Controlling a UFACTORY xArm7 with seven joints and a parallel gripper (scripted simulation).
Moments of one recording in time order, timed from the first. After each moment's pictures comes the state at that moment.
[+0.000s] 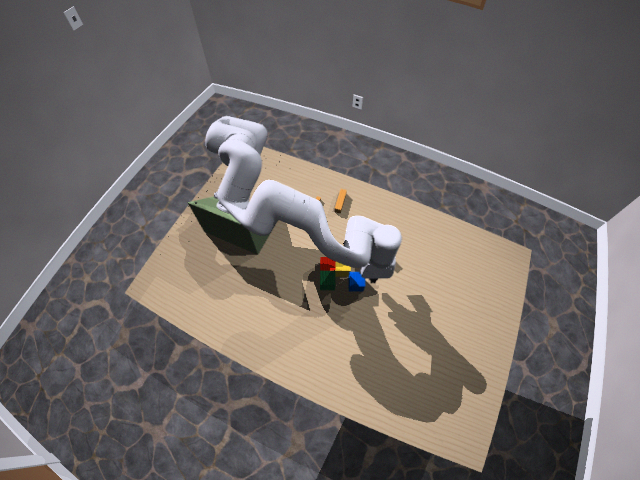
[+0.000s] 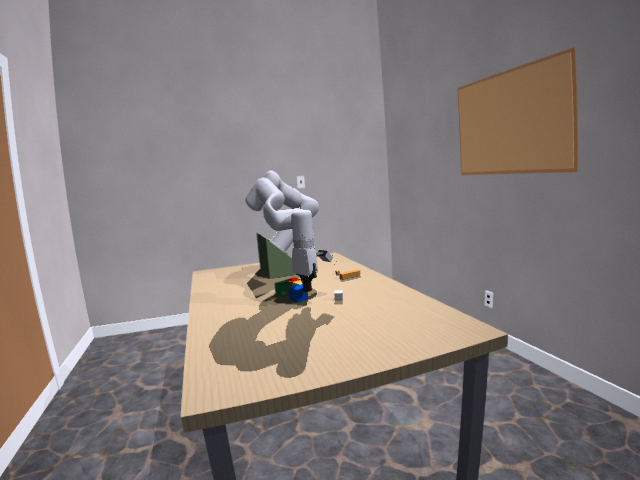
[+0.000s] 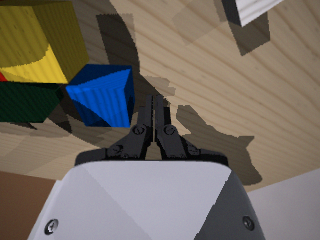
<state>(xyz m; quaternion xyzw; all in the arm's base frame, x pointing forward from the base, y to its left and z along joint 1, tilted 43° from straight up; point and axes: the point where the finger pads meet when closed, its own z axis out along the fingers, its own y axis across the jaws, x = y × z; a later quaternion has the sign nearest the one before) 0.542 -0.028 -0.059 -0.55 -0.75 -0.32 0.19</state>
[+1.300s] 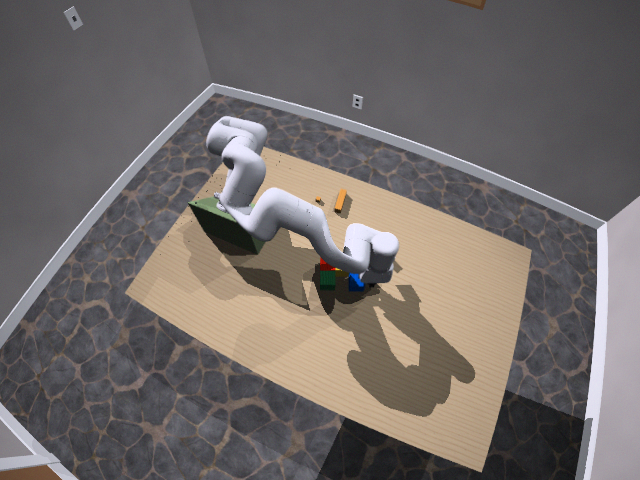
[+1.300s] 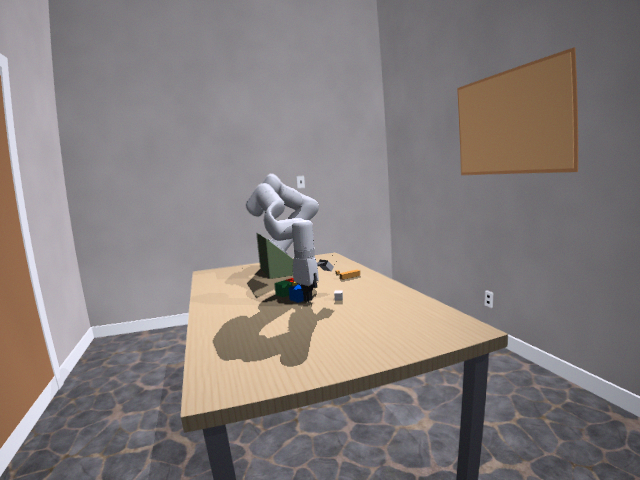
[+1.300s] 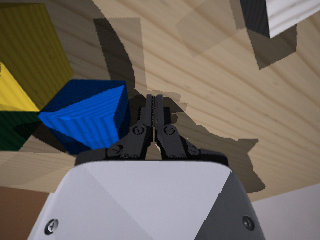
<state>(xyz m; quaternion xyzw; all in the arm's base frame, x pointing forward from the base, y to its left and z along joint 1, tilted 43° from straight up) 0.546 -0.003 -0.087 -0.55 -0.75 -0.32 0.19</state>
